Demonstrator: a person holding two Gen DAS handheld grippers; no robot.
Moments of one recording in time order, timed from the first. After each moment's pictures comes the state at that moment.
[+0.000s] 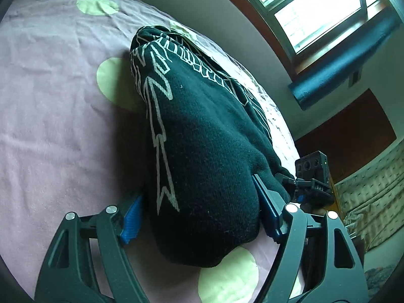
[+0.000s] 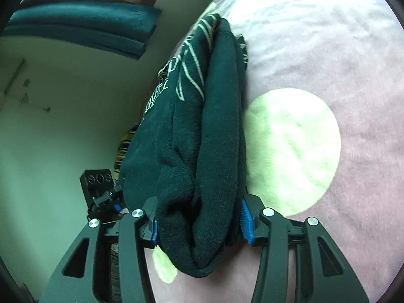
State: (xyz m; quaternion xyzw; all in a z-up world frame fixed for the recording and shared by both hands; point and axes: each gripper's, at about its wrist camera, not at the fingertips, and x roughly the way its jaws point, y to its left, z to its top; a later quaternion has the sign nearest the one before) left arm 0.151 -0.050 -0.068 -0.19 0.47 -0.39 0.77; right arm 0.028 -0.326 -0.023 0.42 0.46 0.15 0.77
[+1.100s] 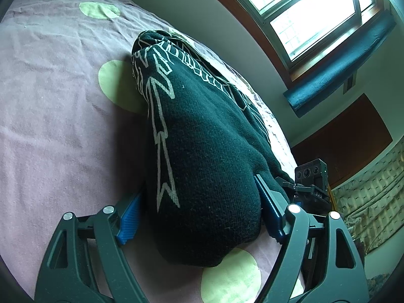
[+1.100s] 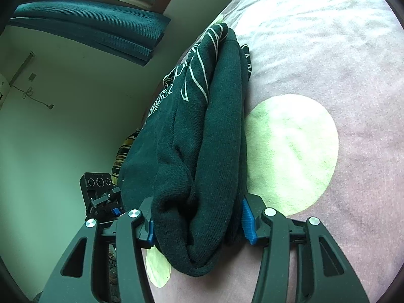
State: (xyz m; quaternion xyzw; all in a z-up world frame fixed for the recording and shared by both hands) left arm 0.135 -0.041 -0.074 -0.21 0.44 -0.39 0.78; right arm 0.011 -0.315 -0.016 0.40 0.42 0.14 0.80
